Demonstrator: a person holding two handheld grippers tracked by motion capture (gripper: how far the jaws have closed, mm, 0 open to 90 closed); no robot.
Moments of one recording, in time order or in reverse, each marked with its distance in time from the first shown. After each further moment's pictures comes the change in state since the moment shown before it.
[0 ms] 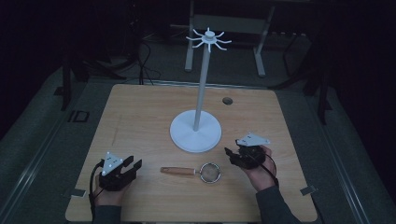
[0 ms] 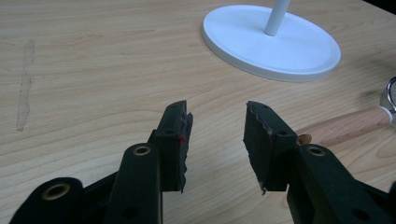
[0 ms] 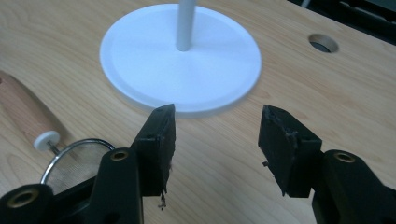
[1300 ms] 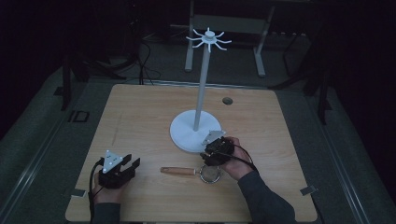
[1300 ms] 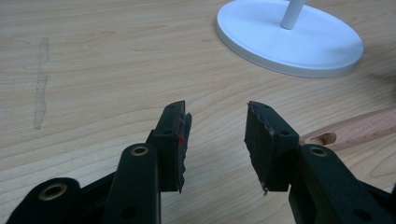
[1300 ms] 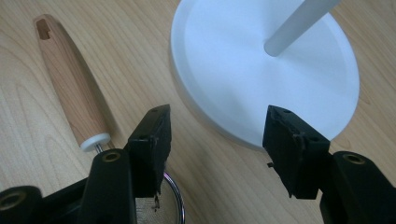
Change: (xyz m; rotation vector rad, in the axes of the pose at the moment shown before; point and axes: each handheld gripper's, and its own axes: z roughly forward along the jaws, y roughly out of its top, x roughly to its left) left arm 0.007 0.000 0.006 0.021 0.041 0.012; right arm 0.051 0.044 0.053 0.218 0.139 -0.307
